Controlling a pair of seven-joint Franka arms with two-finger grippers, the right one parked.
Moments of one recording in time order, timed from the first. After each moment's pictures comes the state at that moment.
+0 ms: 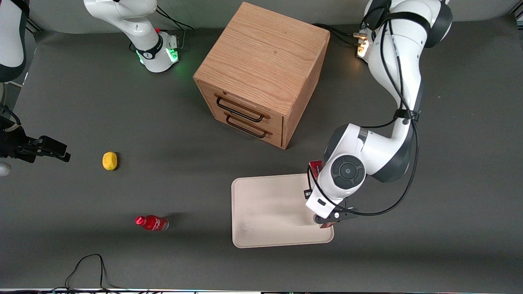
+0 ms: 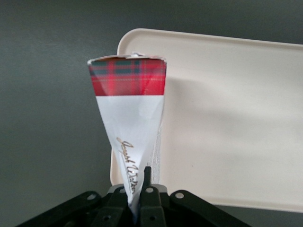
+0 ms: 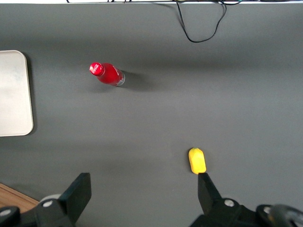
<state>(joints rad) -0.44 0.89 -0.02 -1.02 0.00 1.88 -0.62</state>
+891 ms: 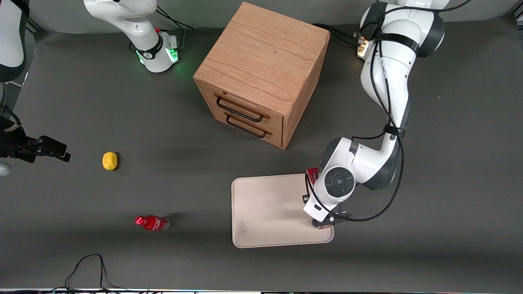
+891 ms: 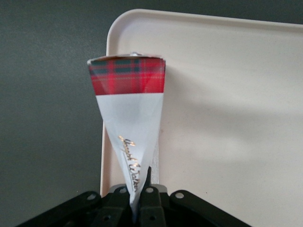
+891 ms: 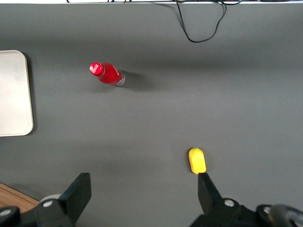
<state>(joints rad) -0.44 0.96 -0.02 -1.04 0.00 1.97 -0.62</state>
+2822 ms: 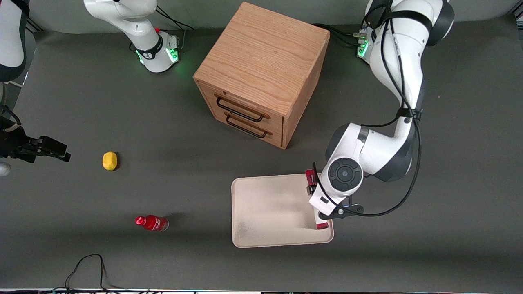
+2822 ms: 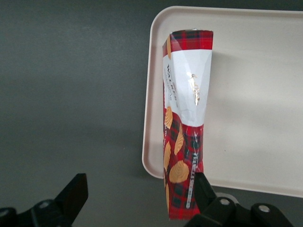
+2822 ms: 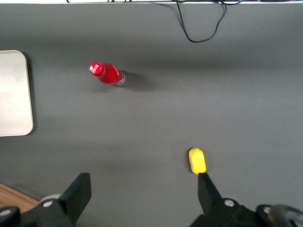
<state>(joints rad) -0.44 0.84 -0.02 -1.01 0.06 1.71 -0.62</state>
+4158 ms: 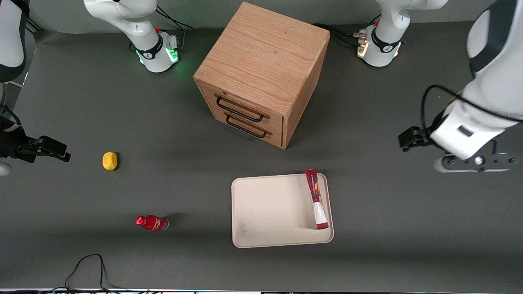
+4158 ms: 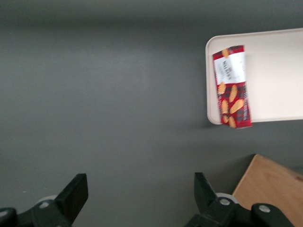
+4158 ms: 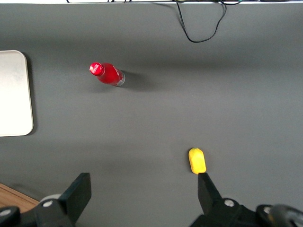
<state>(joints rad) -0.20 0.31 -0.02 -1.17 0.05 1.45 -0.19</state>
